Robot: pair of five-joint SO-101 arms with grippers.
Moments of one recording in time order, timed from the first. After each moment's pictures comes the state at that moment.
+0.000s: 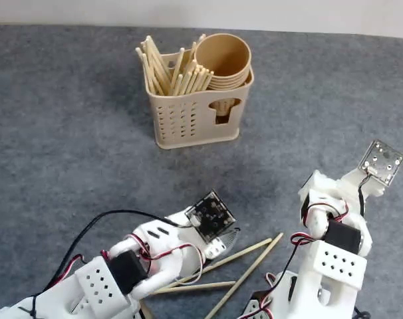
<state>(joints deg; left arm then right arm) 50.4 -70.2 76.0 39.5 5.5 16.0 -62.2 65.5 47.1 -10.8</state>
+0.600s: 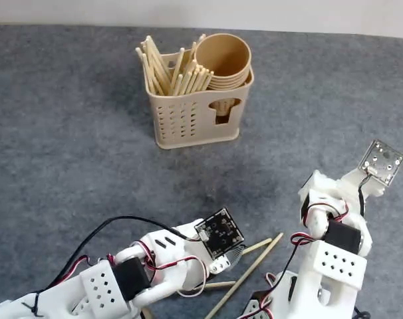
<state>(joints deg) 56.2 -70.2 77.8 39.5 5.5 16.0 -62.2 65.5 47.1 -10.8</state>
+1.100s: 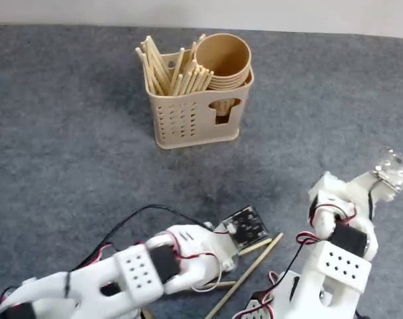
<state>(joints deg) 56.7 -42.9 69.1 39.2 5.5 21.2 -62.2 65.5 44.3 -10.8</state>
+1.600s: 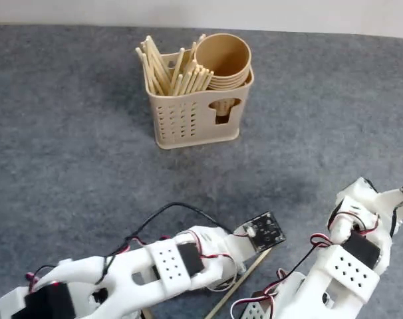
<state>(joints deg) 59.4 -24.9 63.8 30.3 5.5 33.3 -62.2 69.2 34.6 -10.8</state>
